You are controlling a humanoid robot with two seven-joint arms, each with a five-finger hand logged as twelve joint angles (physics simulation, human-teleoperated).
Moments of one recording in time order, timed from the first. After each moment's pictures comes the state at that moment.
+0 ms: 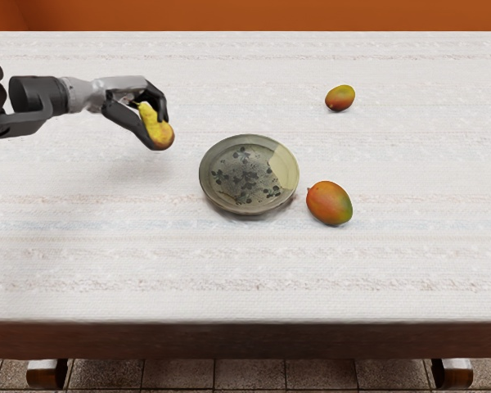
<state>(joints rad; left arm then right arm) -1.32 0.27 0.28 -0.27 0.69 -0.61 -0.61 0.05 0.00 0.25 0.19 -0.02 0.02 -0.13</state>
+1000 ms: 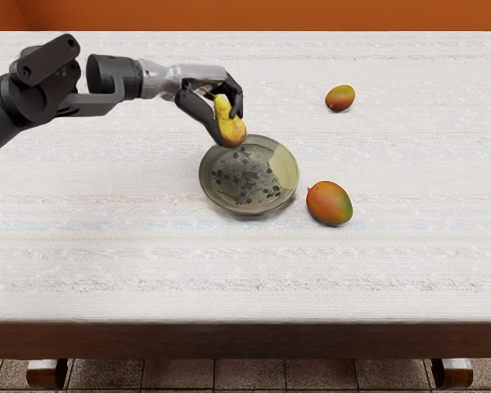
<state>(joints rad) -1.43 0.11 0.28 -0.35 0.68 -0.62 -0.59 0.05 0.00 0.25 0.19 -0.02 0.02 -0.13</state>
